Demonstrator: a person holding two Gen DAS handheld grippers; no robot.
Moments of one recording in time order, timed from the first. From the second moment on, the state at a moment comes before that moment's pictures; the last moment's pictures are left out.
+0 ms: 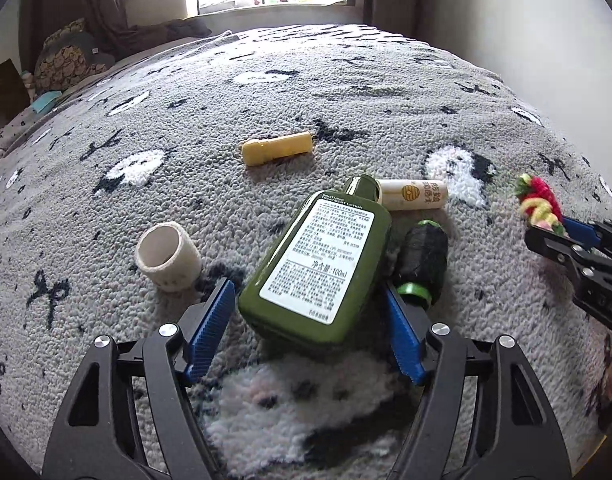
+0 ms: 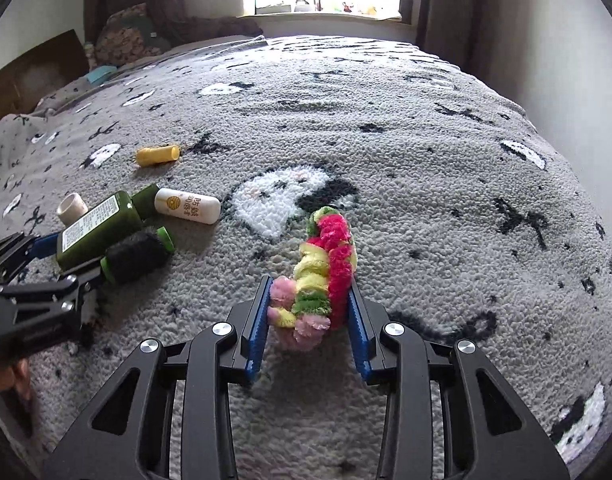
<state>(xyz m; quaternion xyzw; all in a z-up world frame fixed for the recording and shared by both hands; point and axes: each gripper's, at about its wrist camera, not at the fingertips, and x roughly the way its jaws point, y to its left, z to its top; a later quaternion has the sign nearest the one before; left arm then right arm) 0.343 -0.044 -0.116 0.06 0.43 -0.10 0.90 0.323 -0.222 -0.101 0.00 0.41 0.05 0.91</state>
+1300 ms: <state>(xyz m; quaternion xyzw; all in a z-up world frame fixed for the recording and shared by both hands) 0.068 -0.020 -0.088 0.10 0.35 -0.12 0.92 0.074 -0.210 -0.089 -0.04 0.34 0.11 0.93</state>
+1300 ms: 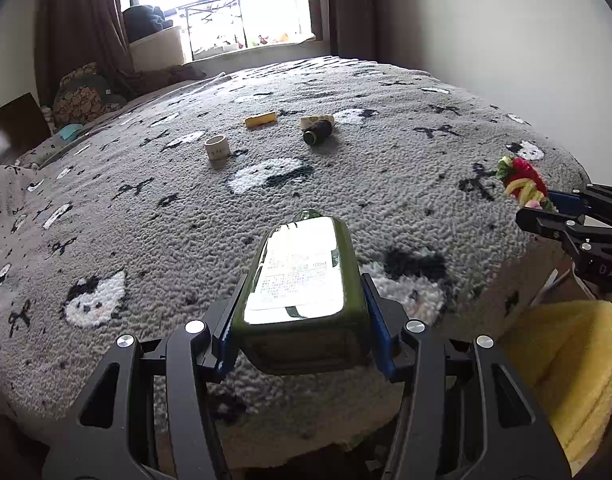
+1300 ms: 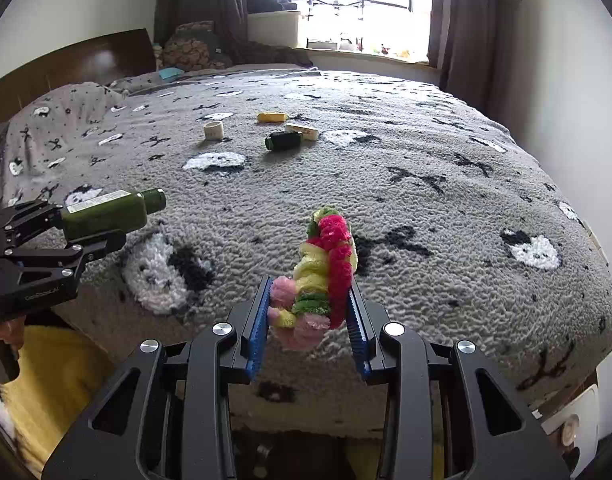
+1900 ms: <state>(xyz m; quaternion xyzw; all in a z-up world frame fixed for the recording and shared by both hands) -0.027 -0.019 -0.116 0.06 0.37 -0.15 0.92 0.009 -0.202 -0.126 -0.02 0.37 0.13 0.92</state>
